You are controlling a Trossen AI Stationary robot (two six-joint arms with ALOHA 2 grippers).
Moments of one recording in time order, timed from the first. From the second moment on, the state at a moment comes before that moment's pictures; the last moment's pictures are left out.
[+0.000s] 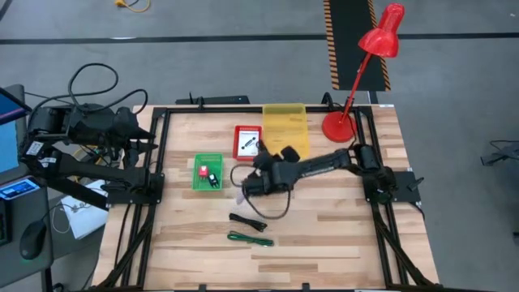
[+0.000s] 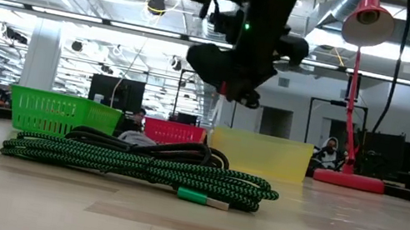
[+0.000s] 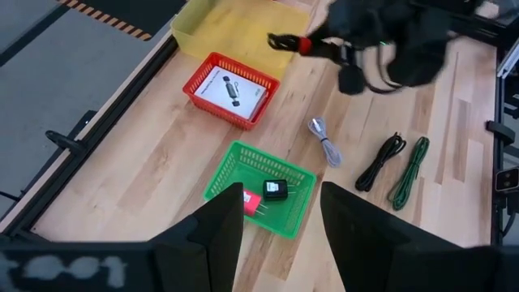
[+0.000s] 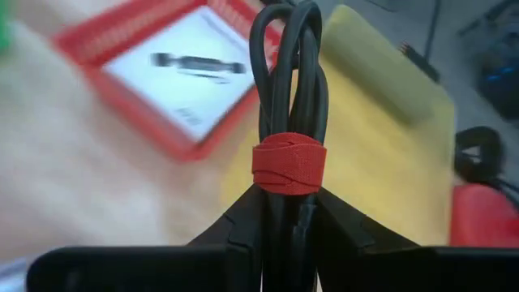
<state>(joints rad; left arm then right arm) 0.10 0.81 1.57 -1.51 -0.15 -0.30 0.12 2.15 1.76 -1.16 0.85 0.95</state>
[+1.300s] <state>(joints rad) 0.10 0.81 1.57 -1.51 -0.15 -0.31 0.34 2.16 1.76 -0.77 0.59 0.77</state>
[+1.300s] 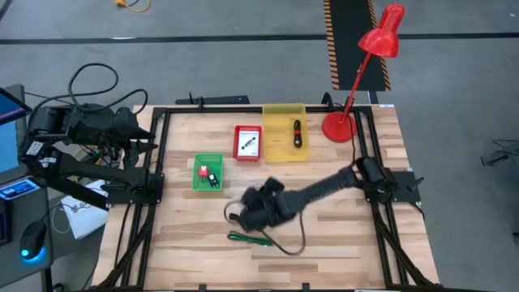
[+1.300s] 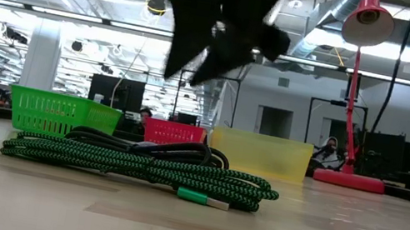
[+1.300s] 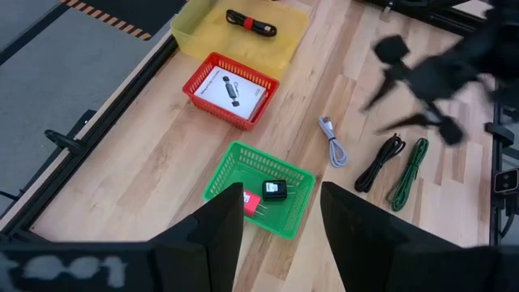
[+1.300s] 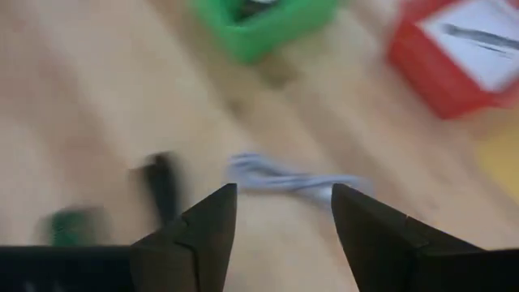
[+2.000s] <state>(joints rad) 0.10 0.81 1.57 -1.51 -0.15 -0.31 0.46 2.17 1.53 -0.31 0.54 0.65</state>
